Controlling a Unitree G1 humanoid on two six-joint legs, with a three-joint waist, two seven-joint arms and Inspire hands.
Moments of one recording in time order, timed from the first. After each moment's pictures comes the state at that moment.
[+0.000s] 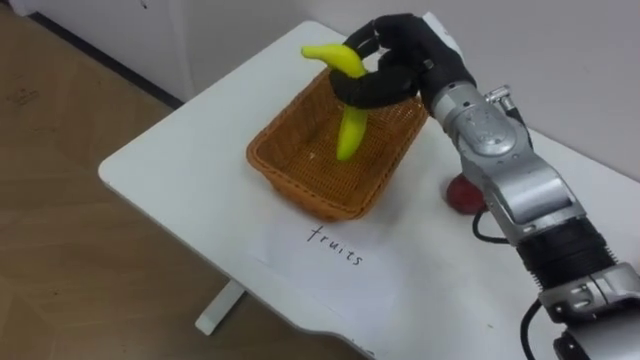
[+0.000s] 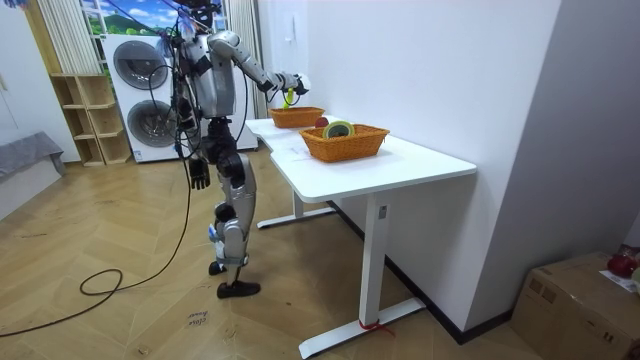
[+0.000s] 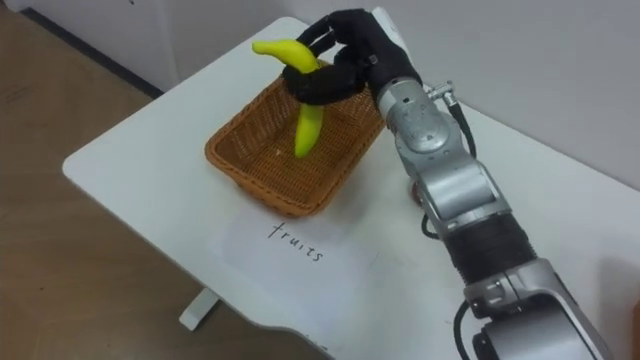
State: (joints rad) left arm 0.24 0.22 0.06 0.94 0.28 0.26 0.08; right arm -0.68 -0.32 0.33 0.39 0.11 0.20 -0.01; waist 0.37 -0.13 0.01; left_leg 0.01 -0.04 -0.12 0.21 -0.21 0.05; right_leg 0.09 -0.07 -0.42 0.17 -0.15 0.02
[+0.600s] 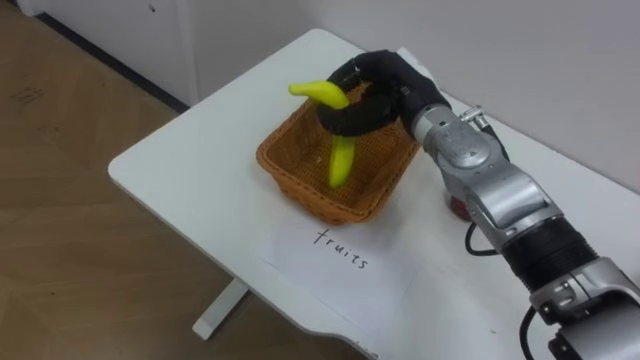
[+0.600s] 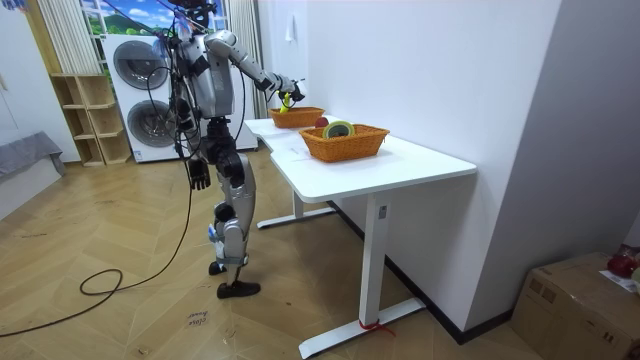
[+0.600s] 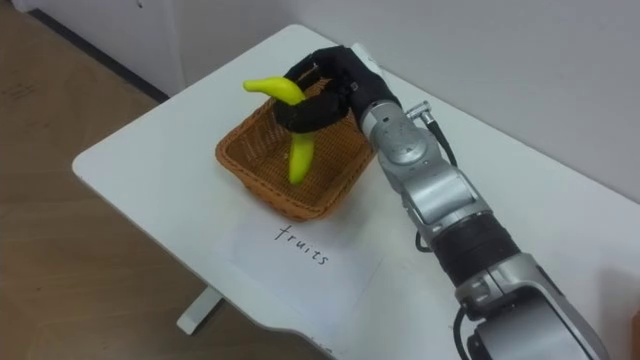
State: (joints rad) left arm 0.24 0.23 0.06 0.95 0.27 0.26 0.09; right arm -0.68 -0.32 0.42 0.47 0.16 0.20 -0.02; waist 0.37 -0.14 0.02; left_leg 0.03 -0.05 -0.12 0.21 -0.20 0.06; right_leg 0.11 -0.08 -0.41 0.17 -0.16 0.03
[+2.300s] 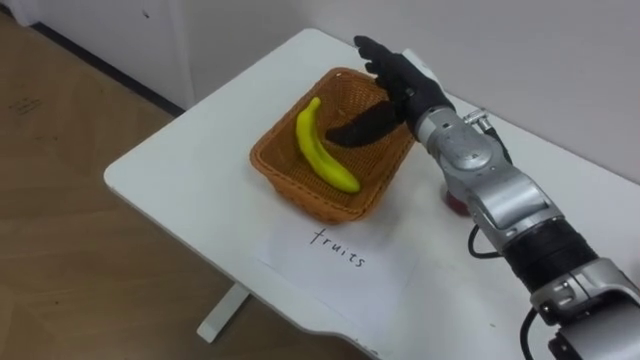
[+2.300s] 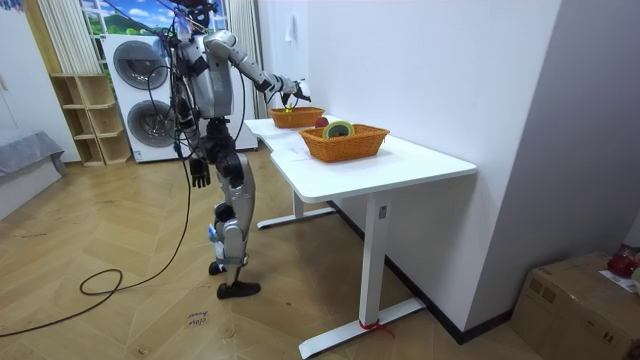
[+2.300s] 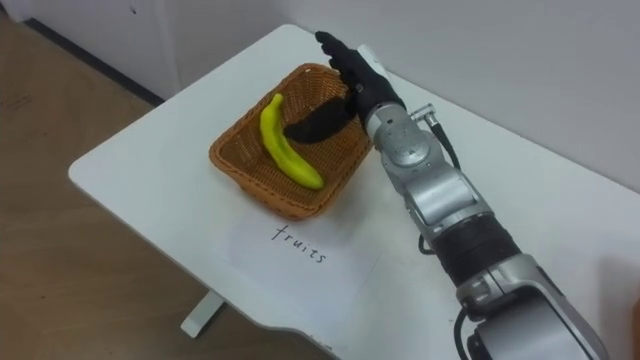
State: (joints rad) left arm 0.22 0.22 0.05 0.96 0.28 0.26 0.08; right arm -0.68 -0.32 0.41 0.50 0.15 0.17 -0.03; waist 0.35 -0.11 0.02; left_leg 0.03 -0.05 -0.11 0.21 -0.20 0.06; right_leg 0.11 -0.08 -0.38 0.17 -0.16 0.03
